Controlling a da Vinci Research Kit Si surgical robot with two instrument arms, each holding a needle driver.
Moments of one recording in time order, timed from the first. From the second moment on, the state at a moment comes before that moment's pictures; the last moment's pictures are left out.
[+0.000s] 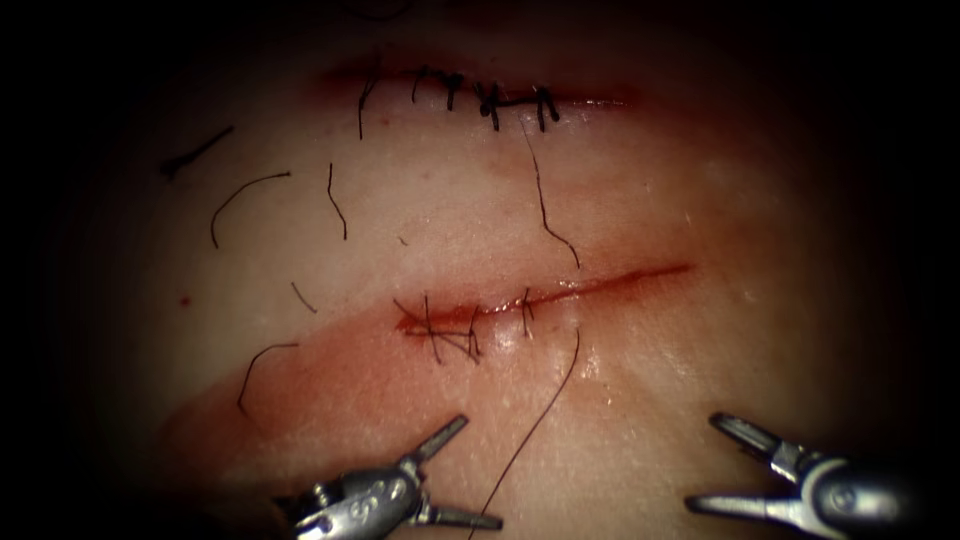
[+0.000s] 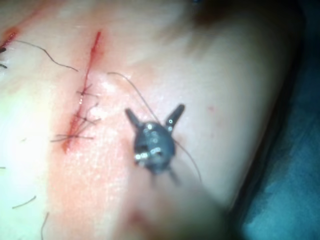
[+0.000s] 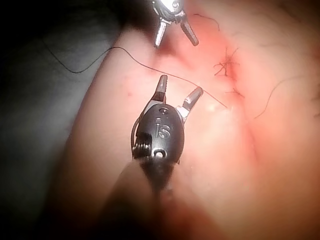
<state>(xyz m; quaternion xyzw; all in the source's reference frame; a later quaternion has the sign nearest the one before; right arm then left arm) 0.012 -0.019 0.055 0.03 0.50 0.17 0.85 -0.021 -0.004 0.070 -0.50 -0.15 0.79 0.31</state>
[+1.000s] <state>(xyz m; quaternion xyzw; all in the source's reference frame) 0.016 -0.017 0.054 0.02 0.50 0.18 0.85 -0.021 -0.011 0.076 -0.37 -0.25 0.83 0.34</state>
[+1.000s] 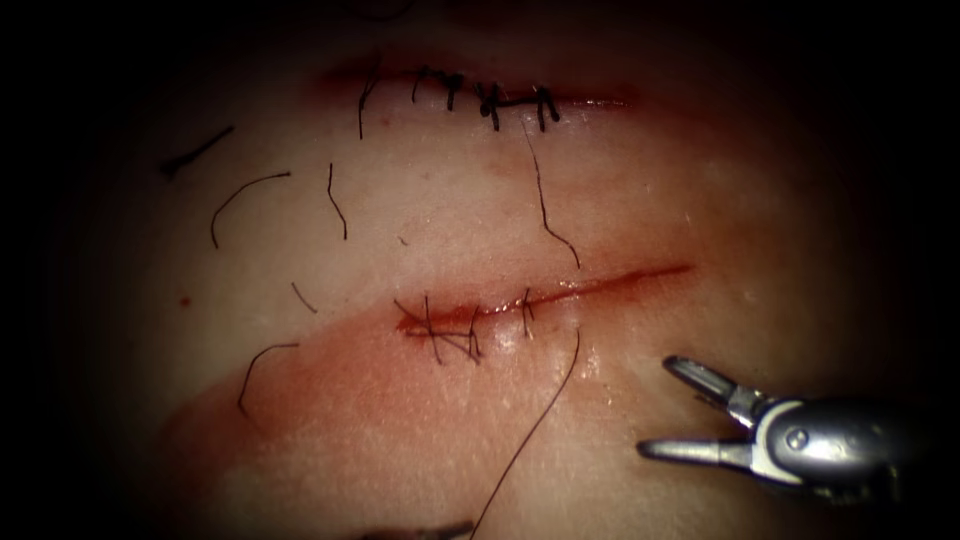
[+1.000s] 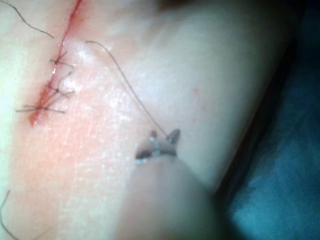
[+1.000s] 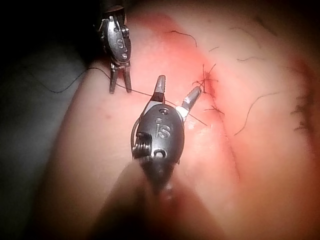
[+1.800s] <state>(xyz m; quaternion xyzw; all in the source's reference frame) 0.019 -0.012 0.058 0.01 0.49 0.17 0.86 -0.021 -0.003 0.069 -0.41 -0.16 0.86 0.26</state>
